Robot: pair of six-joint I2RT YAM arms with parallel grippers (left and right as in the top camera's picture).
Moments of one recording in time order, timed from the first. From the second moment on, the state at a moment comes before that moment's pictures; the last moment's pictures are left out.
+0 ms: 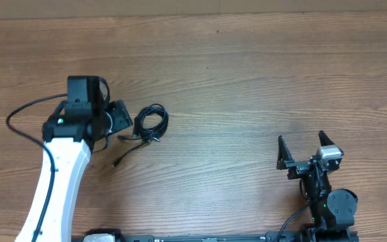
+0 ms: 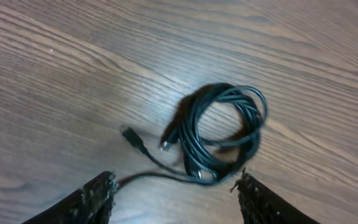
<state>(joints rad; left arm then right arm) -0.01 1.36 1.08 -0.83 0.05 -0.45 0.05 0.01 0.02 -0.03 -0.08 0.02</state>
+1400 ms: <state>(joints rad) -0.12 1.84 1.09 -0.50 0.13 -0.51 0.05 0.01 0.02 -0.03 -0.08 0.02</state>
